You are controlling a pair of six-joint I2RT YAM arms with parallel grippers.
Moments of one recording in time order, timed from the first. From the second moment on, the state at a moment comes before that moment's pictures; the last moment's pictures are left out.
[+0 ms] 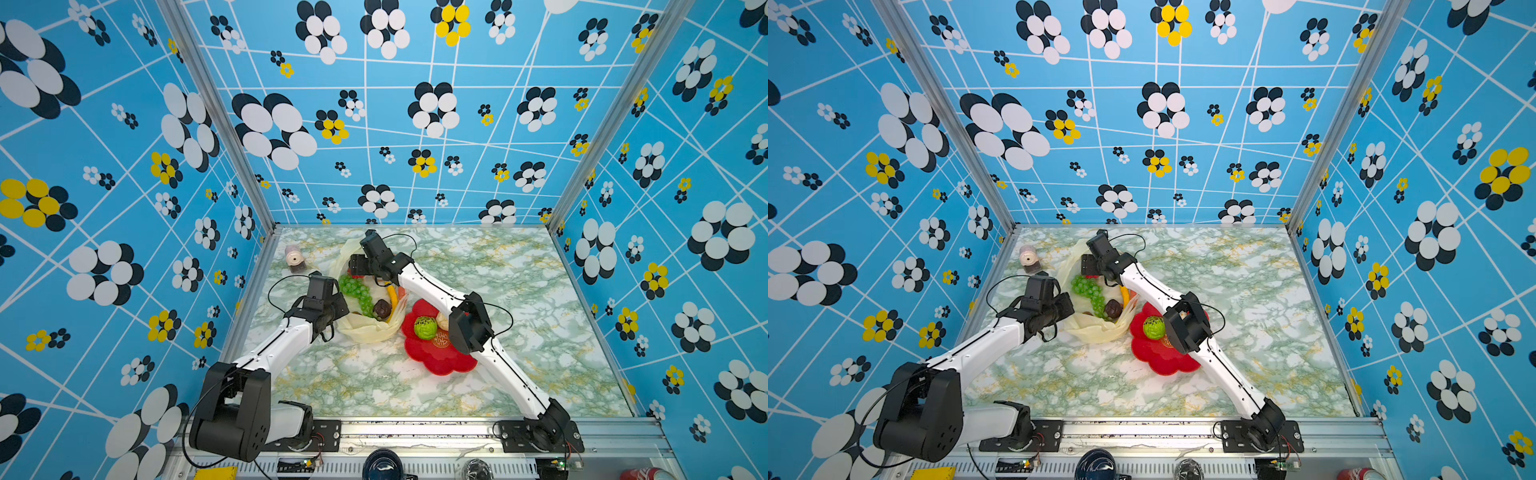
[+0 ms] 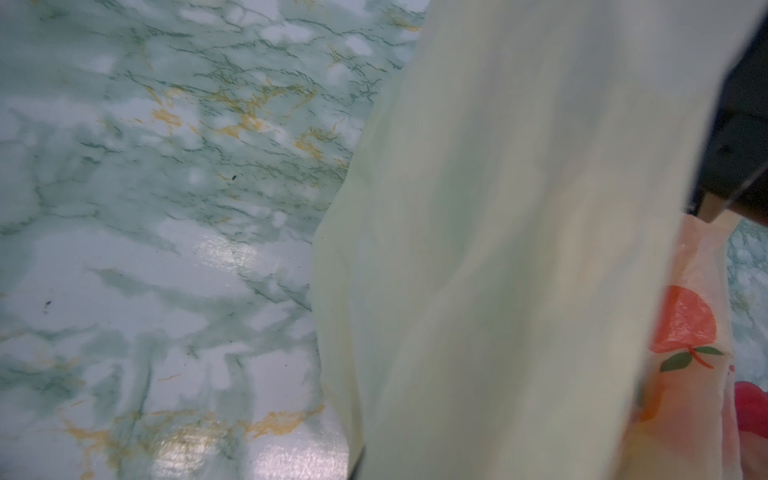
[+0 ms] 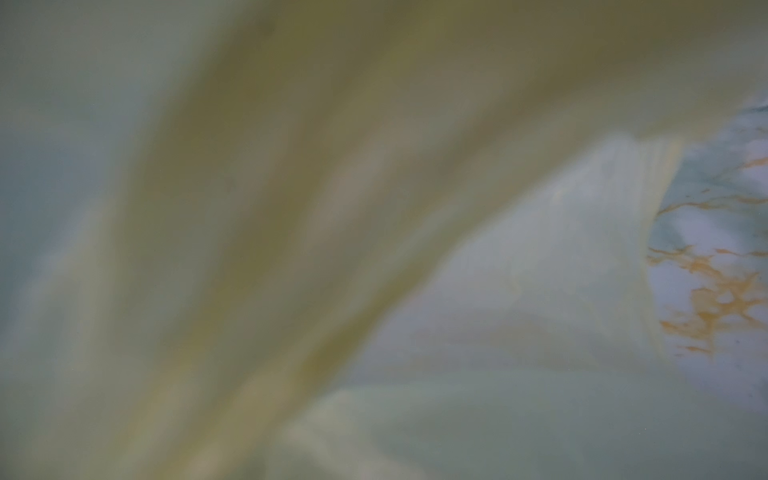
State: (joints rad) left arm -0.19 1.31 0.69 -0.24 -0.01 -0.58; right arm 0.78 2.77 2.65 -0.55 0.04 0.59
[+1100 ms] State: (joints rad) left arm -0.15 1.61 0.87 -0.13 0.01 -0.56; right arm 0.78 2.41 2.13 -0.43 0.03 0.51
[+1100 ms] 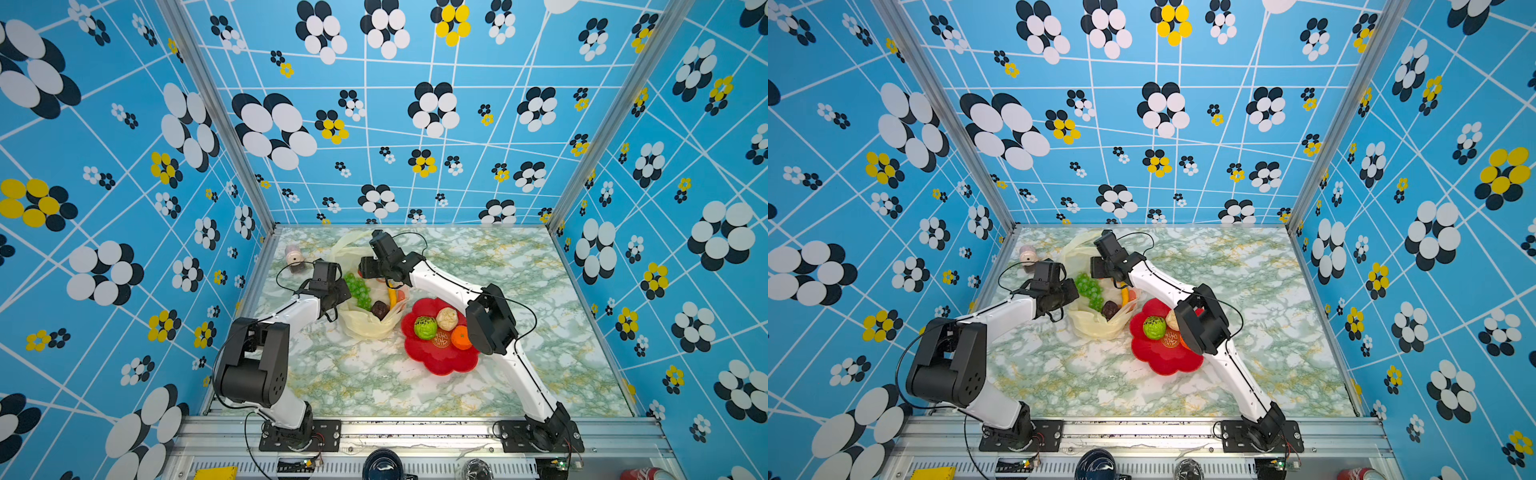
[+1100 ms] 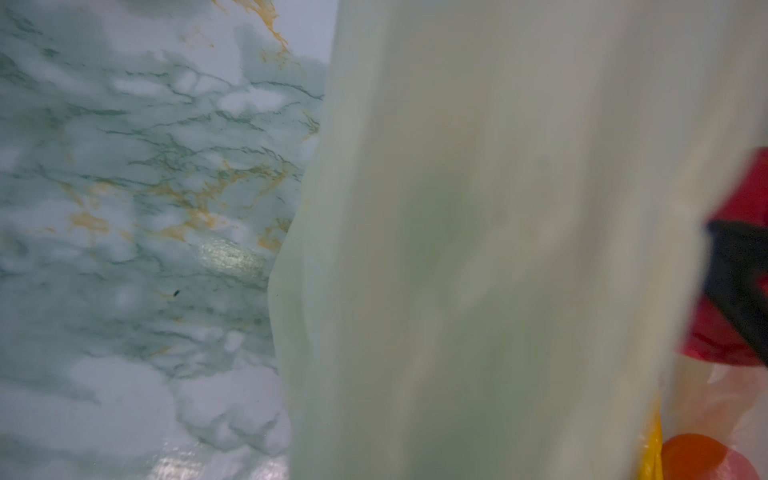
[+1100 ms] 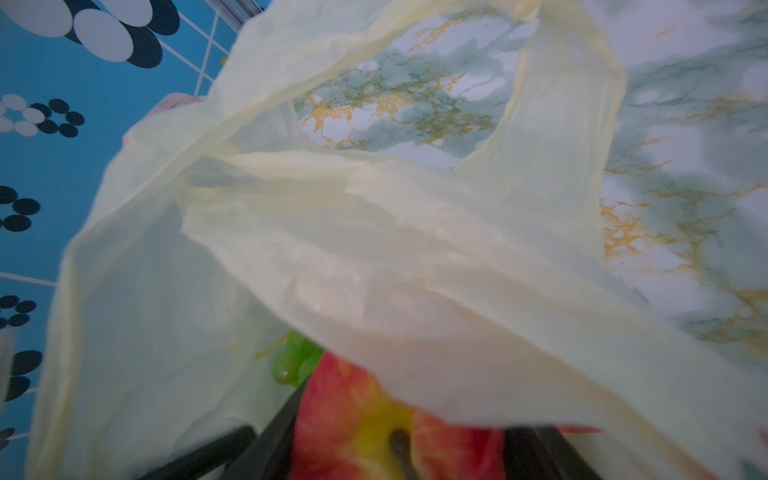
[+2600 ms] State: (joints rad) left arm -0.15 1.46 0.69 -0.01 0.00 -0.49; right arm 1.00 1.23 0.77 -0.53 0.33 0.78
